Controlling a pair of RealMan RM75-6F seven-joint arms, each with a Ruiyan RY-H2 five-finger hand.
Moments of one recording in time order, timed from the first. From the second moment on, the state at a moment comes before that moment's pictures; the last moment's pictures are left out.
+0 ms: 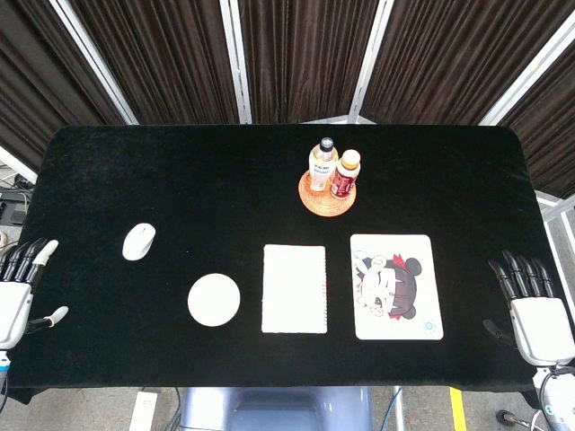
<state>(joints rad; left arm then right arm) -0.11 -1.15 -0.04 -1.55 1.53 1.50 0.03 0.07 -1.13 0.06 -1.57 -1.57 1.54 -0.15</state>
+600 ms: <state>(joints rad) -0.32 -1.20 -0.08 -1.25 1.53 1.22 0.02 0.08 -1.12 0.08 -1.59 -1.52 1.52 -0.16</state>
